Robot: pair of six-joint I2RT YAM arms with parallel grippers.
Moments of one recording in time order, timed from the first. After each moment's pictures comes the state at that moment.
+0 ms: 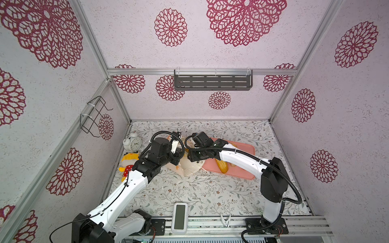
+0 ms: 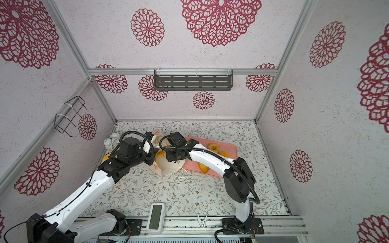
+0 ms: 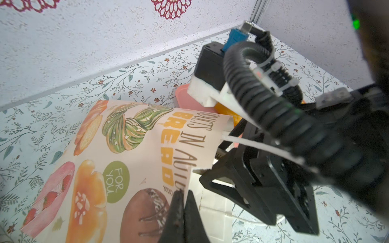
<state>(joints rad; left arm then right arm) -0.47 1.12 0.94 -0.40 0.09 0.00 0.86 1.88 1.61 -0.66 -0.07 0.54</state>
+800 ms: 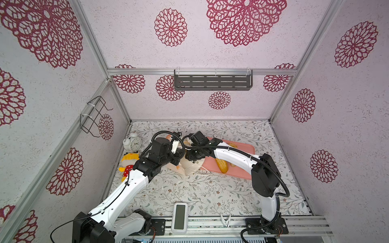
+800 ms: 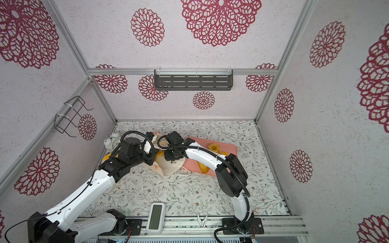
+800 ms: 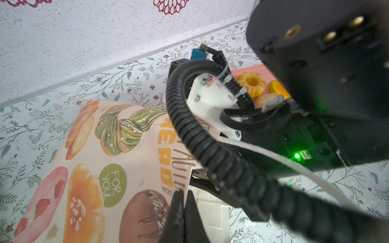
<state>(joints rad) -0.47 1.13 0.94 -0.40 0.09 0.01 0.85 1.98 1.67 -0.60 -0.18 0.57</state>
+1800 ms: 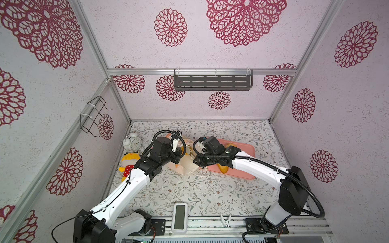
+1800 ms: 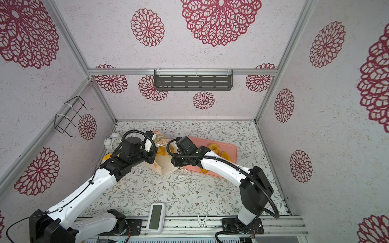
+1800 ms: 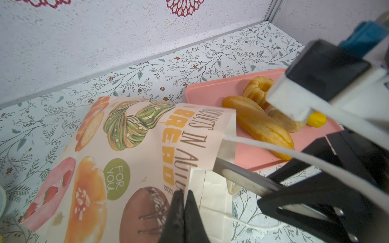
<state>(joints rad) -0.47 1.16 0.95 -0.38 0.01 -0.03 0.87 1.63 1.30 -0.53 -0.18 0.61</state>
